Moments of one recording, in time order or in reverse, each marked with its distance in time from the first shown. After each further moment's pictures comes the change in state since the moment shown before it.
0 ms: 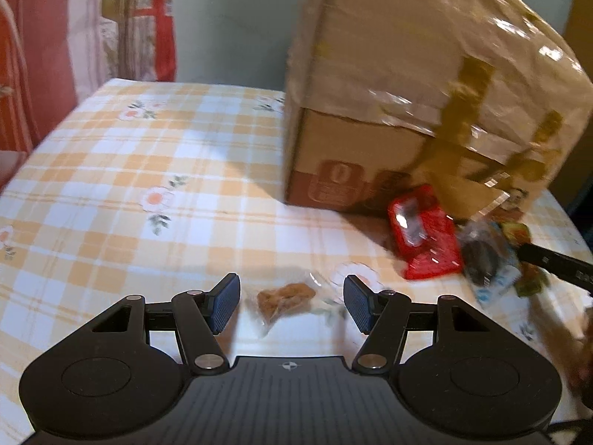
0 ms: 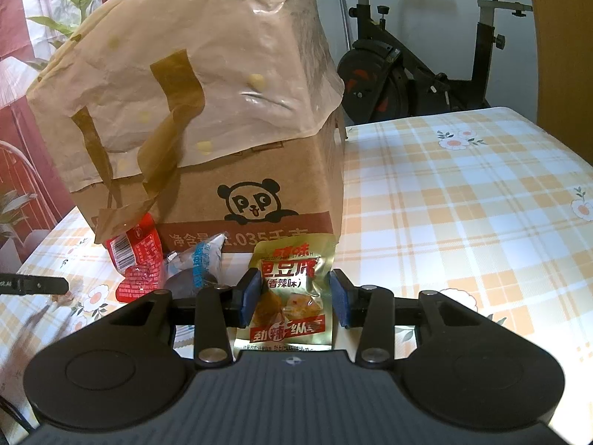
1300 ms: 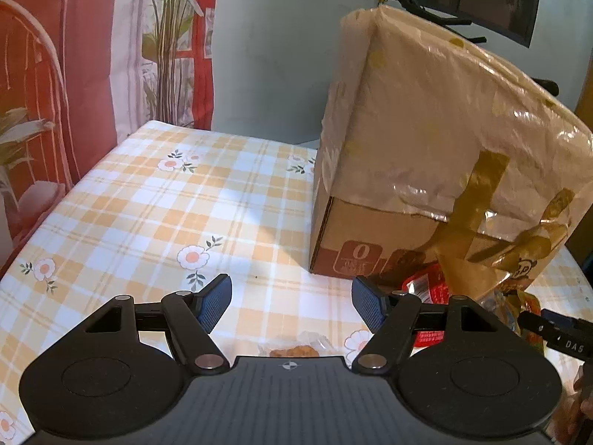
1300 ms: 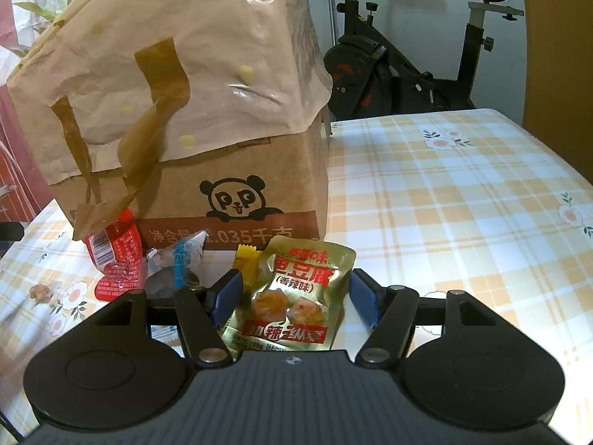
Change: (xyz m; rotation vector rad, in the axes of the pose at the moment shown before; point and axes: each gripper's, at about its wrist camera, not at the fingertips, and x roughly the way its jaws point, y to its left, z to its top) left arm -0.027 0.004 0.024 -0.074 -0.136 0.117; right arm 0.005 0.004 0.004 -0.020 0.025 -0.082
